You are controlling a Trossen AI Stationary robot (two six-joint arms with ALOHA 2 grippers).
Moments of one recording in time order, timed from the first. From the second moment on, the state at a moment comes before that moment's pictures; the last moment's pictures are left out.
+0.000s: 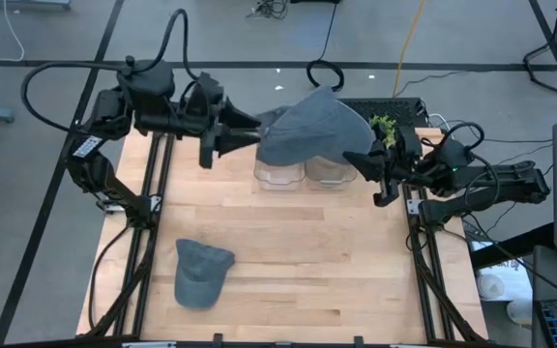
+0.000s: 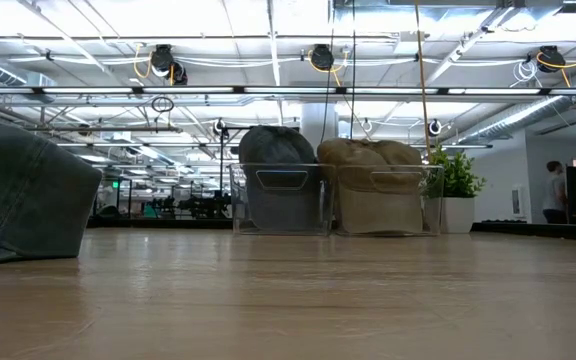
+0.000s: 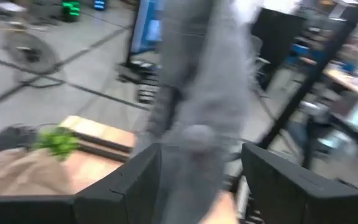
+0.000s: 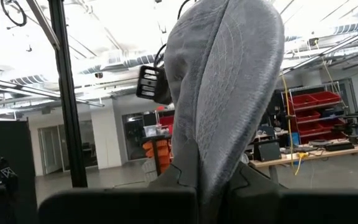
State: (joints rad) left arm 0.11 1.57 2.32 -0.90 0.15 -0.31; right arm 0.05 0.94 0.96 0.43 0.10 0.14
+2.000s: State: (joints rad) left arm 0.20 1.59 2.32 -0.96 0.10 0.52; right arm 0.14 0.80 0.96 0.29 0.02 0.23
